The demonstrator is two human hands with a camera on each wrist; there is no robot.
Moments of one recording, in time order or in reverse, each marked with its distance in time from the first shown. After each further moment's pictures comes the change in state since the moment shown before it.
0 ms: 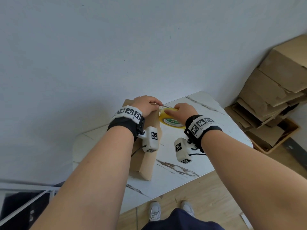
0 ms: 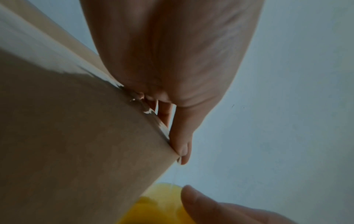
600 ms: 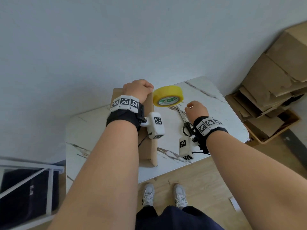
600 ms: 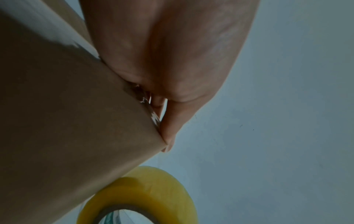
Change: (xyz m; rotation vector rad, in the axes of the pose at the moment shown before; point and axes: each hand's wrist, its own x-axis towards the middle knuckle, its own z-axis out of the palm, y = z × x) left_hand -0.001 0.005 0.024 -0.053 0.231 -0.210; right_hand 0.005 0.088 0.028 0.174 0.078 0.203
